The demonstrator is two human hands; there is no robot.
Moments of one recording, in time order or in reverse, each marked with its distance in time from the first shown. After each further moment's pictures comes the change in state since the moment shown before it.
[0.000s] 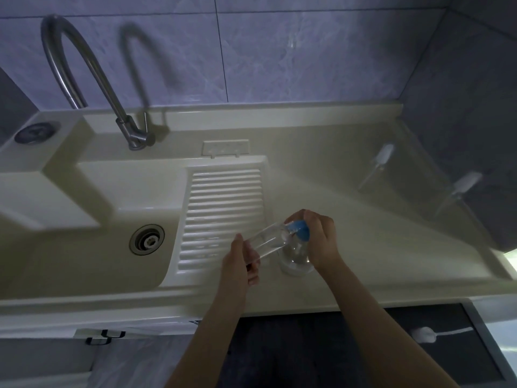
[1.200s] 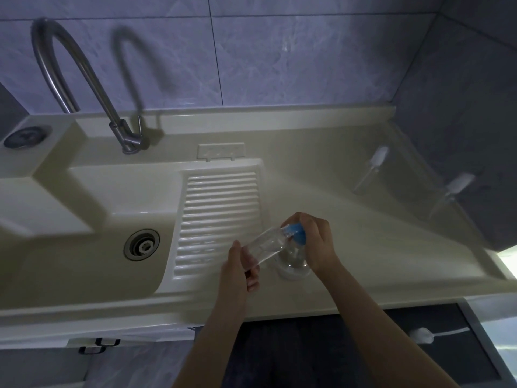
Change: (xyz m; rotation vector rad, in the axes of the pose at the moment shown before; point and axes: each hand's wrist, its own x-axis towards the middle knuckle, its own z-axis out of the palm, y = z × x) left_hand 0.001 -0.006 0.002 -0.049 0.018 -0.035; right_hand 0.002 0.003 0.000 0.050 -0.054 -0.022
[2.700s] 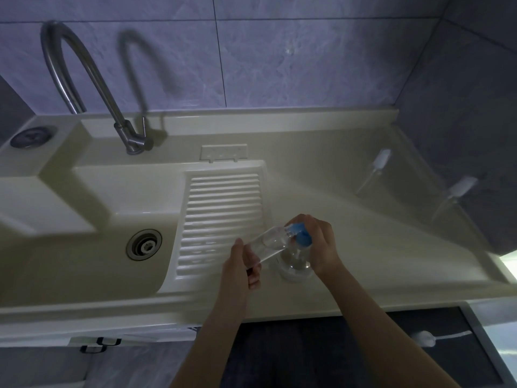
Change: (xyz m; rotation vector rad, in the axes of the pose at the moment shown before) left_hand 0.002 0.007 -0.001 0.002 -0.017 0.002; right_hand 0.000 0.008 -0.001 0.107 -0.022 -0.050
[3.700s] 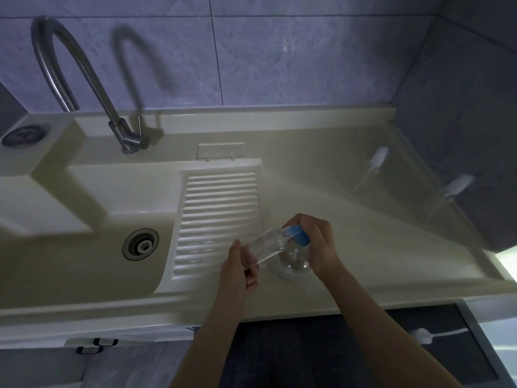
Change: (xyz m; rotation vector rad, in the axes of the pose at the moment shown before) left_hand 0.005 -0.005 -0.002 0.002 -0.005 -0.014; right_hand -0.002 -0.006 -0.001 0.054 -0.002 -0.023
